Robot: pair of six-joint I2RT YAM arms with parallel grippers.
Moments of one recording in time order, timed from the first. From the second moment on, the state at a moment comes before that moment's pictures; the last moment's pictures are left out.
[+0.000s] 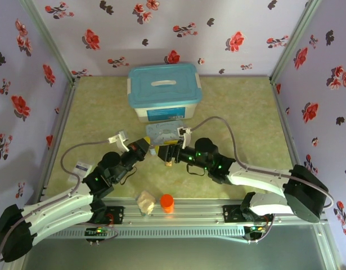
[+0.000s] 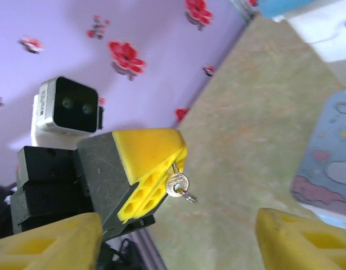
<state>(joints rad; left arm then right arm) -0.90 0.75 0.30 0.42 -0.25 -0.96 1.00 1.24 0.56 0.56 -0.18 0.78</state>
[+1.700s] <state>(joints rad) -0.89 0.75 0.20 0.85 -0.13 -0.93 0.98 1.48 0.52 1.24 -0.29 1.02</state>
